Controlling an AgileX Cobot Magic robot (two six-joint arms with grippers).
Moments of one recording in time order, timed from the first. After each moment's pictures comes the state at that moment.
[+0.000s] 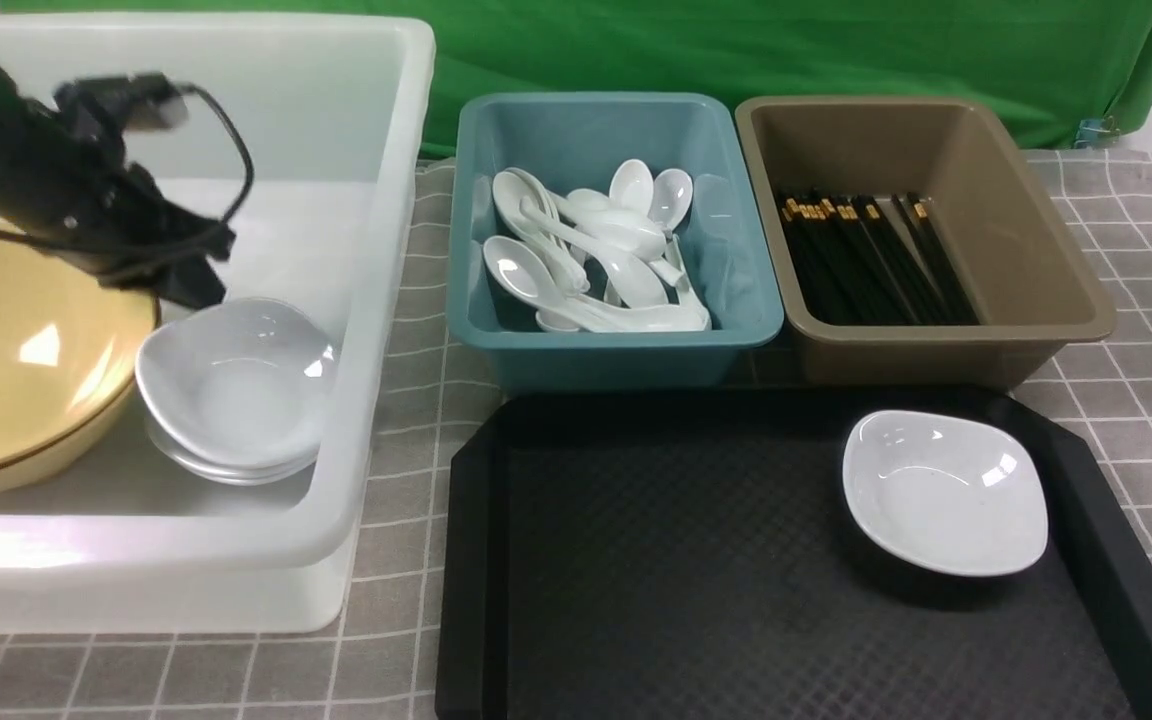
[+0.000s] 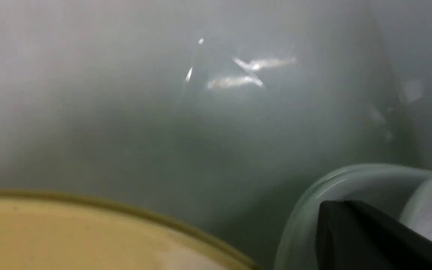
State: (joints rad) right arm 0.21 0.27 -0.72 0.09 0.74 -0.10; left arm 0.15 2.02 -1.62 -0.35 0.90 0.52
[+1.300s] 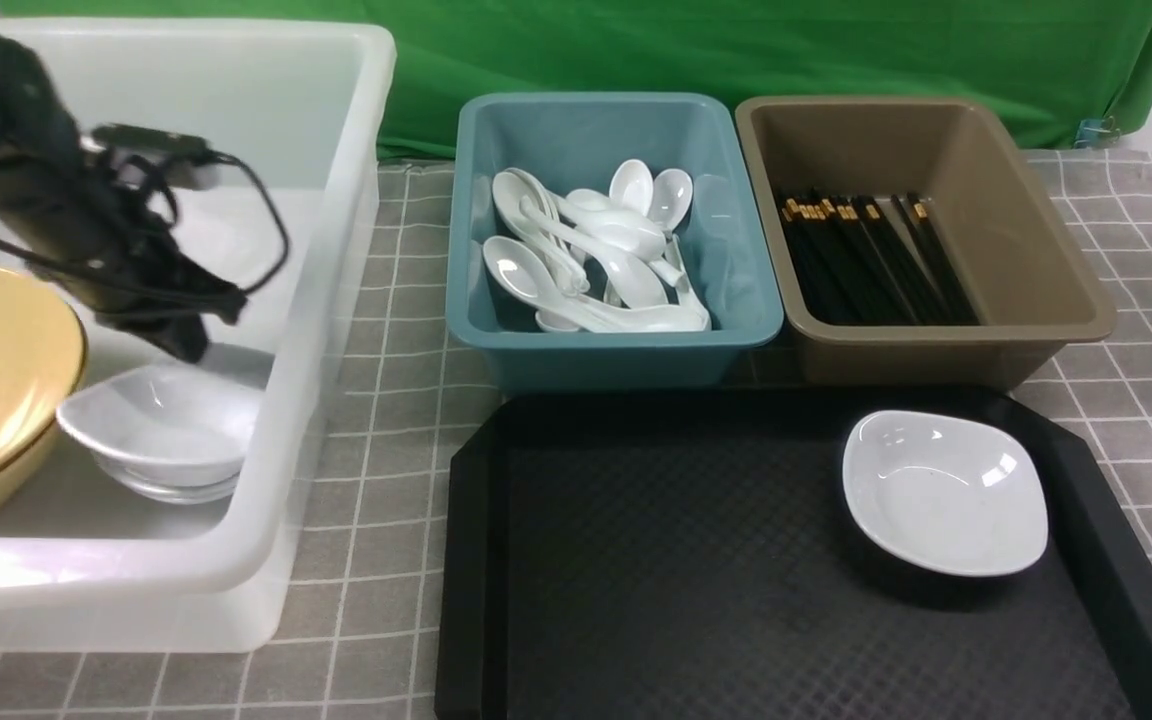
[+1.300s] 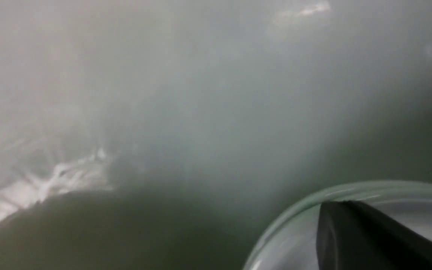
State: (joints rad) right arm 0.21 0.27 -0.72 0.09 0.71 -0.10; left arm 0.05 2.03 -1.58 -0.12 0.86 0.45
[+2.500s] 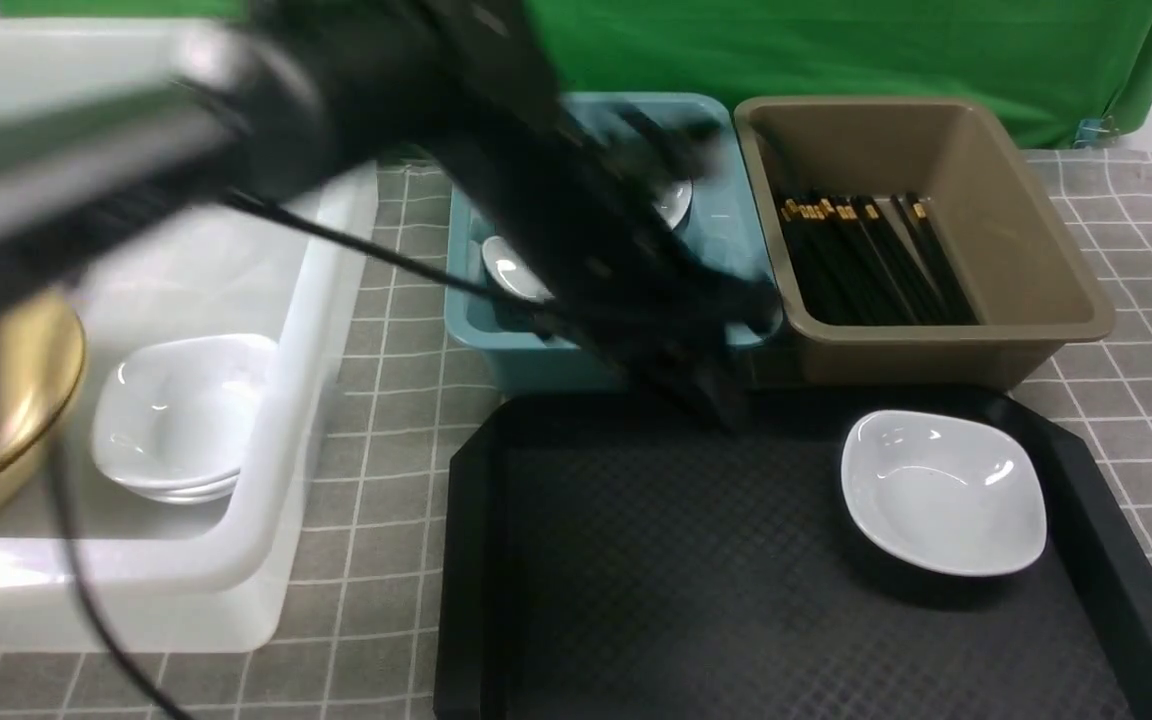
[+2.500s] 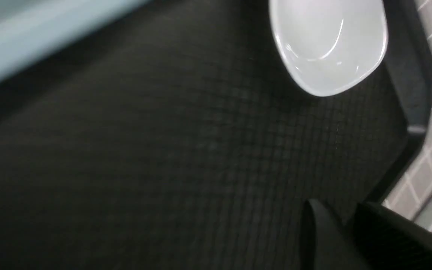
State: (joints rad) right arm 0.21 0.30 -0.89 0.09 1.02 -0.07; left arm -0.62 2.02 -1.76 -0.50 1.04 0.07
